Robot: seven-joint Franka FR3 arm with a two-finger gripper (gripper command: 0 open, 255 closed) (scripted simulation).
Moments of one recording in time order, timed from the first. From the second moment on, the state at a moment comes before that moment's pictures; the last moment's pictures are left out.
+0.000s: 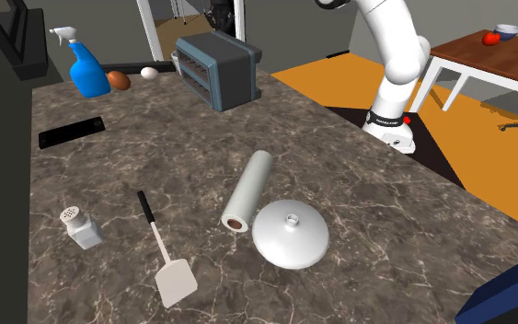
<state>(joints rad) -0.44 0.76 0.07 -0.84 0.15 1.53 0.43</state>
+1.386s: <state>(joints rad) -0.44 0.74 0.07 -1.16 0.16 1.83 0.39</state>
